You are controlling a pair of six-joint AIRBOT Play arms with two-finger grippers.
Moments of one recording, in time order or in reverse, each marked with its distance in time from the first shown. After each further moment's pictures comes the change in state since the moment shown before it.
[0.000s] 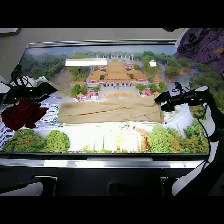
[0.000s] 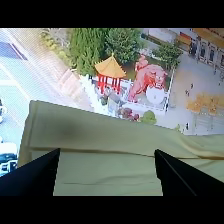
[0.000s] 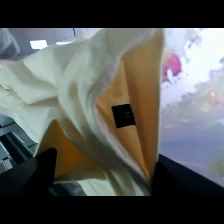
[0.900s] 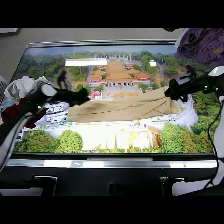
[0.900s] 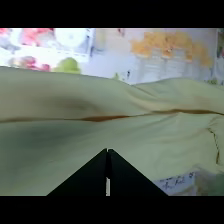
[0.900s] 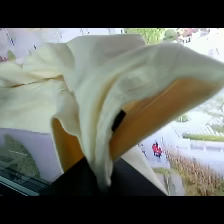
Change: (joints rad) left arm -0.484 -0.178 0.033 -0.080 0.175 -0.226; right arm 0.061 0.398 -0.001 -0.204 0.035 0.309
